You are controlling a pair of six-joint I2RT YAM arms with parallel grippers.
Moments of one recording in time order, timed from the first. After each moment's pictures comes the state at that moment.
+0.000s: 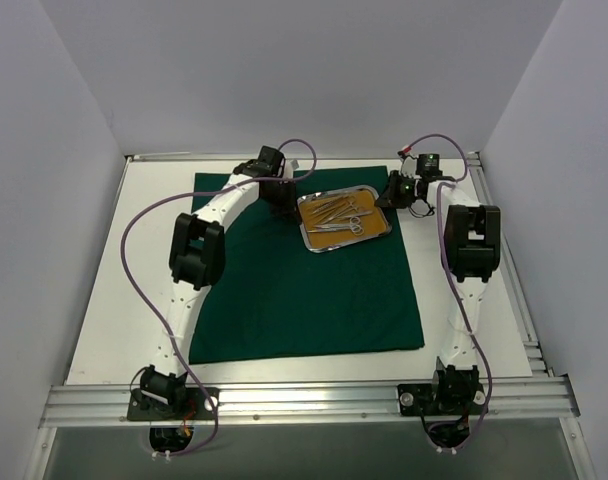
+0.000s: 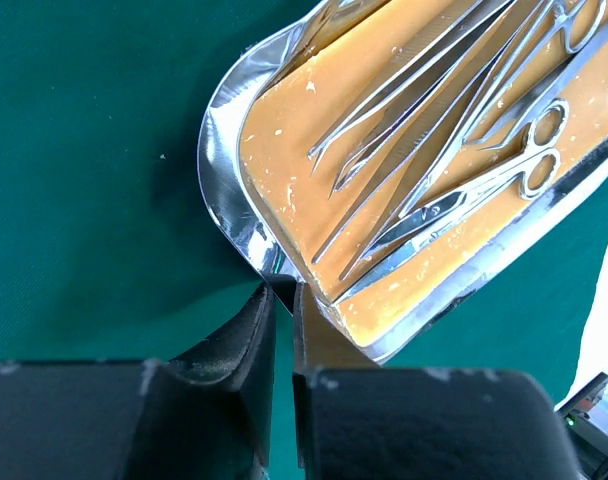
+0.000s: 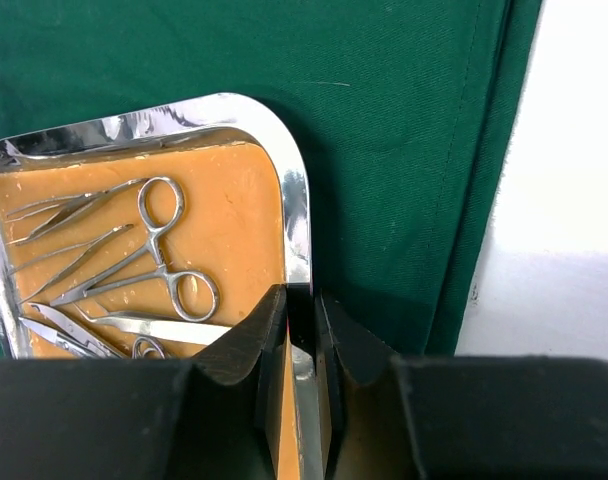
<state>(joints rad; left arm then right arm) -0.42 2.51 2.23 -0.77 0.40 -0.39 -0.01 2.34 1.74 -0.29 -0.56 0.16</state>
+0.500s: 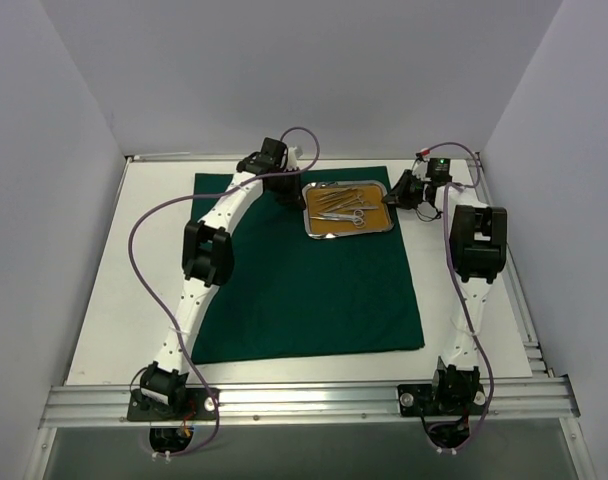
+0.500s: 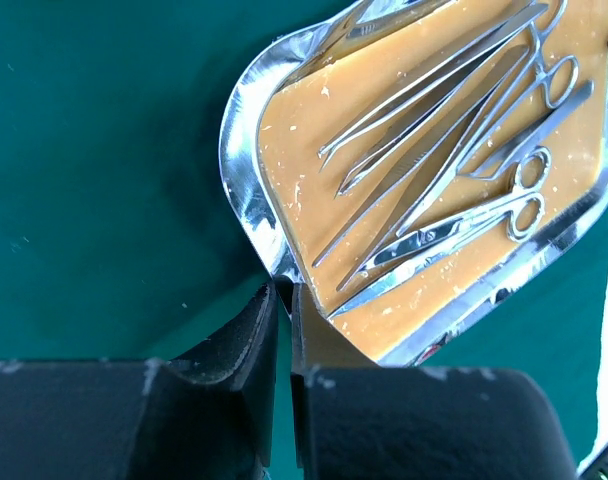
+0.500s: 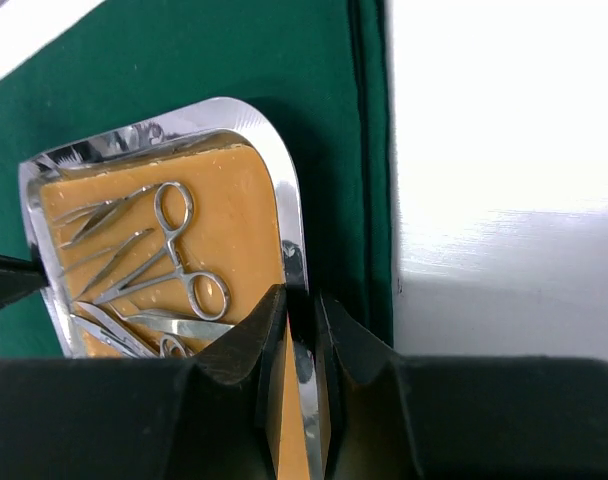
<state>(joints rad) -0.41 2.72 2.61 -0.83 0.39 -0.36 -0.07 2.34 1.69 -0.17 -0.56 0.39</state>
